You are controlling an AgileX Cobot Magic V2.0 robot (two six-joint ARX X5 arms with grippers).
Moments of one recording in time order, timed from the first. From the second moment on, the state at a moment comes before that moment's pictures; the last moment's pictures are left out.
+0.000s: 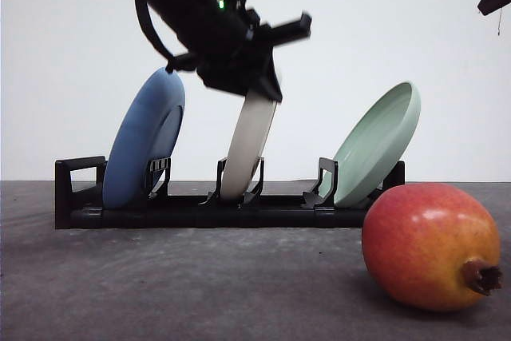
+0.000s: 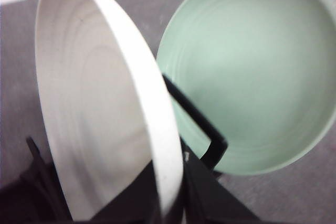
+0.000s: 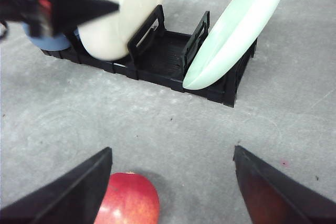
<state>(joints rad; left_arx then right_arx) -0.73 1.62 1.10 0.10 -0.08 -0.10 0.30 0.56 0.64 -0.59 -0.26 0.10</state>
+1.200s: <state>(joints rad) -0.92 0.83 0.69 -0.21 -0.07 -0.14 0.30 0.56 0.64 -0.59 -0.26 0.10</state>
